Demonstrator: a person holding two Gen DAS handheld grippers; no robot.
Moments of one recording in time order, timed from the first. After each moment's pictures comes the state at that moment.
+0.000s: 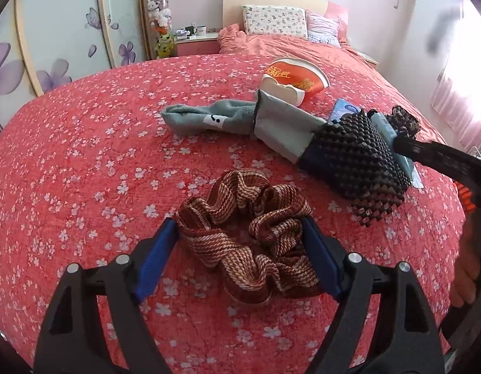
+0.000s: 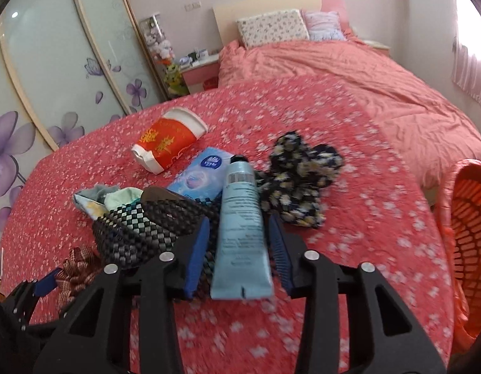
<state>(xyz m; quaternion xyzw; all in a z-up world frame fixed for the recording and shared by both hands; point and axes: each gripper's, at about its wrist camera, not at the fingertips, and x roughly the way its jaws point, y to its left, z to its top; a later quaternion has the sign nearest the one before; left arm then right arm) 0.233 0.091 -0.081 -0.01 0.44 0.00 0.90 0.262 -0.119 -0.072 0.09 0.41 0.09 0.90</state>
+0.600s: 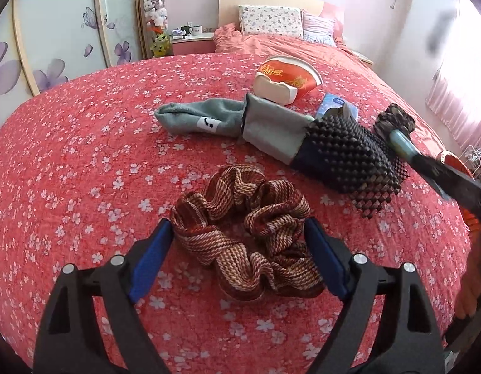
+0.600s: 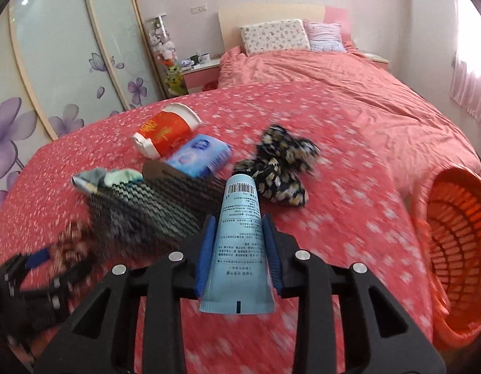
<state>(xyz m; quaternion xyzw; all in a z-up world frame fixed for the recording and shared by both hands) 0.222 0.086 -0.085 -0.02 0.44 -0.01 0.90 0.206 -0.146 -0.063 0.06 0.39 0.08 0.92</state>
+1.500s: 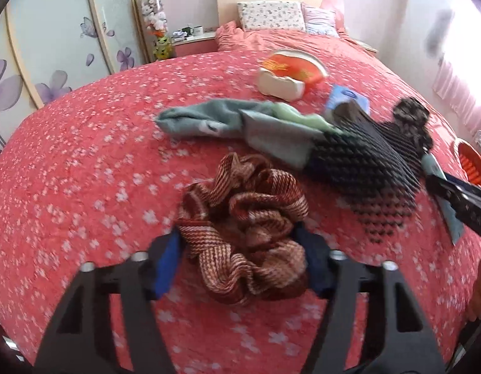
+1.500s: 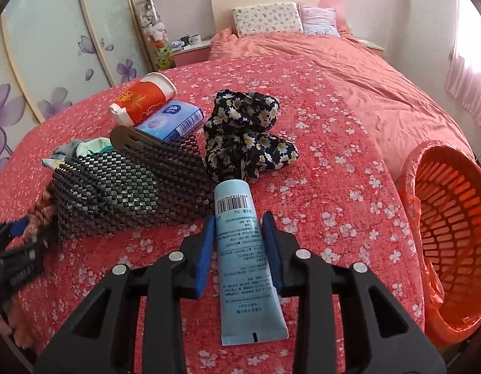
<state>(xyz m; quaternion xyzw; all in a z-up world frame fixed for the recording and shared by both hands) 0.238 0.089 -0.087 0.02 0.45 0.01 0.90 0.221 -0.149 -0.087 0.04 0.43 0.07 0.90</state>
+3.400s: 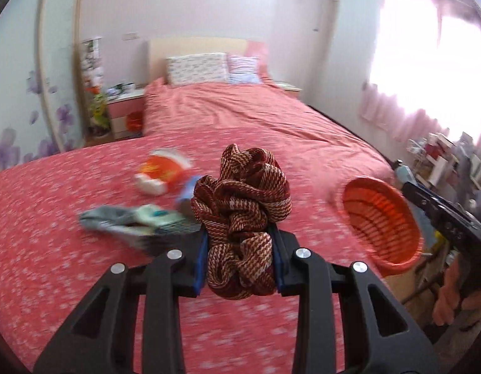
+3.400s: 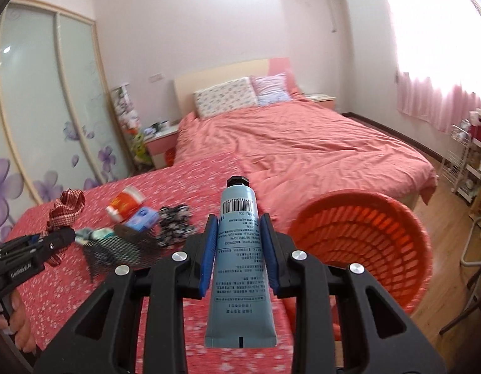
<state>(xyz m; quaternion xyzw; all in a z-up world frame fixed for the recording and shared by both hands) 0.191 -0.030 0.028 0.01 0.33 -0.17 0.93 0.127 -0.263 0.010 0.11 0.26 -0.02 0.96</state>
